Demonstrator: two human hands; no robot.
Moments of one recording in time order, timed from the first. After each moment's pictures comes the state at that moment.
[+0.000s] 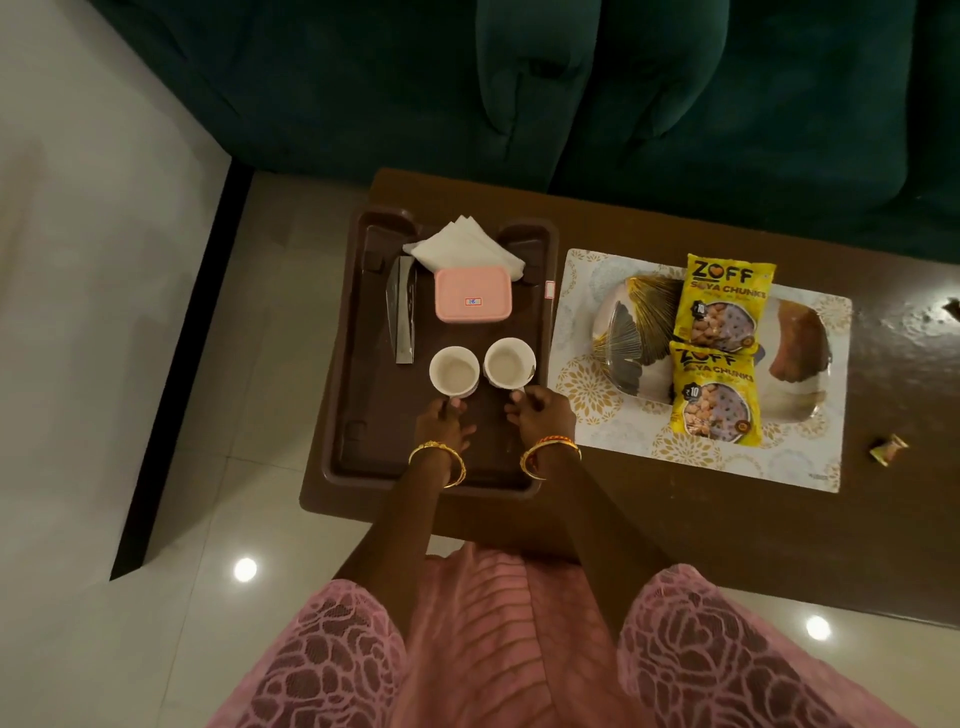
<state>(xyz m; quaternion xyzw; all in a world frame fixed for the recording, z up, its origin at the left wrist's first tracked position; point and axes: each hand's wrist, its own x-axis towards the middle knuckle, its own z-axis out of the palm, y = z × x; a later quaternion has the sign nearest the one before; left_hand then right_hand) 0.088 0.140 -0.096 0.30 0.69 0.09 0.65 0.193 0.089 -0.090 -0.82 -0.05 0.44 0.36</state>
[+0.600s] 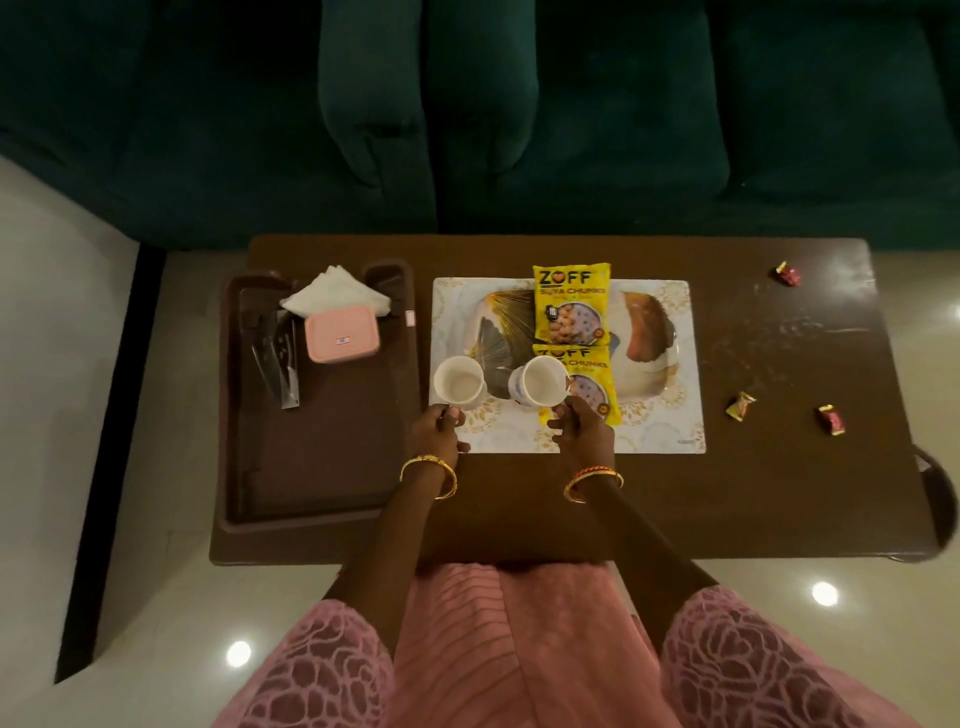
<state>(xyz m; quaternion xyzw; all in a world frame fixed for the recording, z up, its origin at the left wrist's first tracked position) 0.212 0.064 -0.047 0.52 0.62 0.02 0.59 0.344 -0.055 -0.039 -0.87 -0.11 0.31 0.36</state>
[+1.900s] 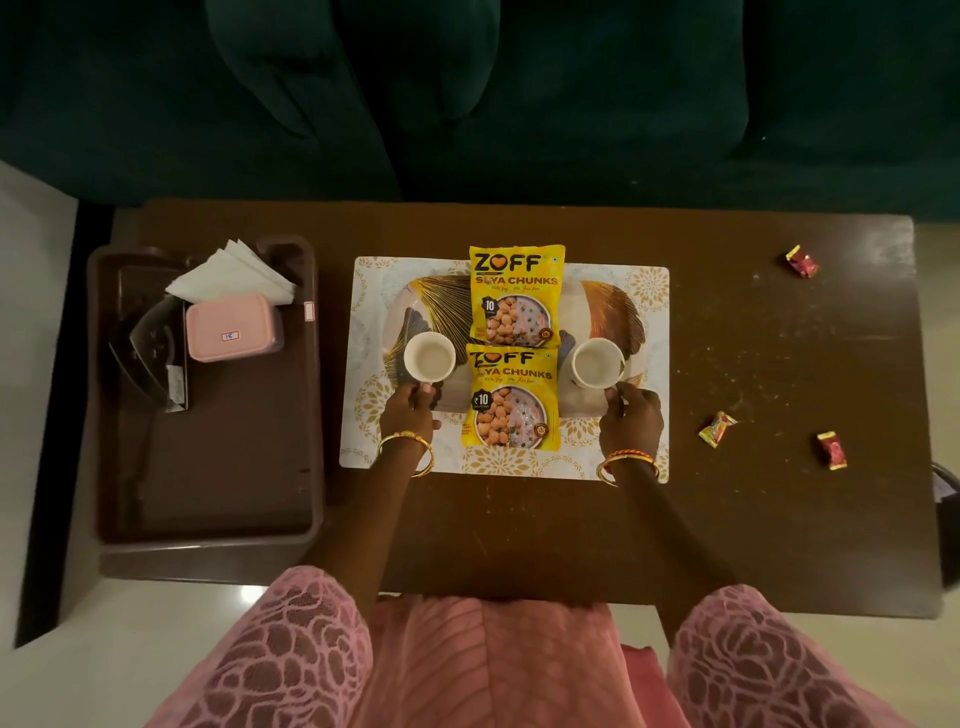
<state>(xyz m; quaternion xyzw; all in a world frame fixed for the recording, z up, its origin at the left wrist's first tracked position) 0.323 0.048 -0.134 0.54 0.68 0.01 0.50 0.508 -0.113 -0.132 -0.92 -0.08 0.24 0.30</state>
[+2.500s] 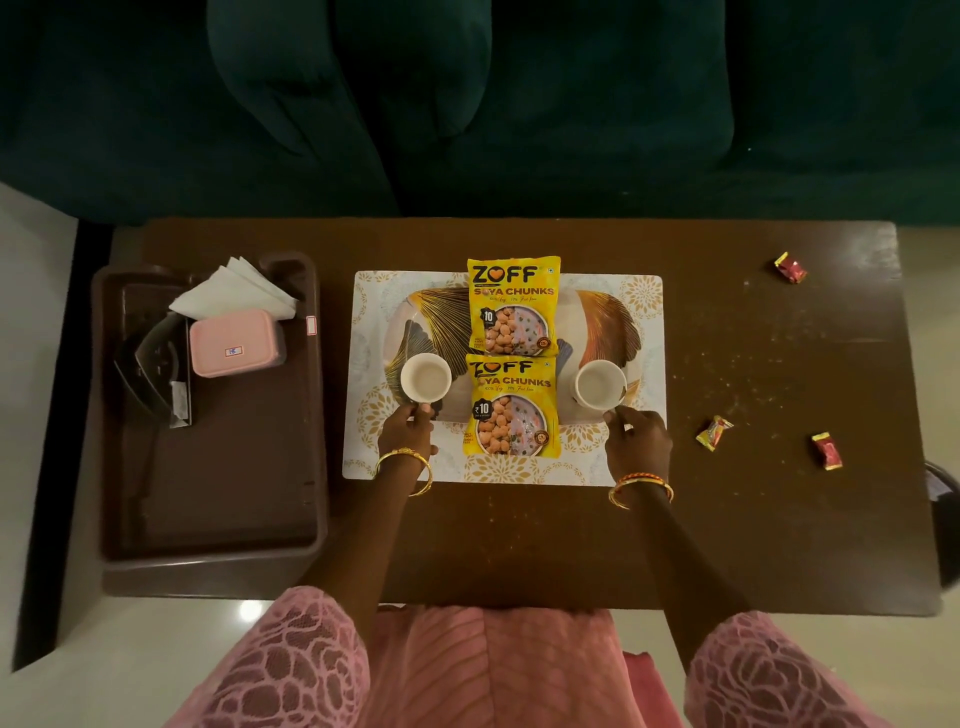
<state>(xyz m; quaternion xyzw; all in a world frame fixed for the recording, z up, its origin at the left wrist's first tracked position) 0.314 0.045 -0.127 0.53 0.69 -0.03 0.49 0.504 -0.134 -0.128 -0.93 -0.11 0.24 0.26</state>
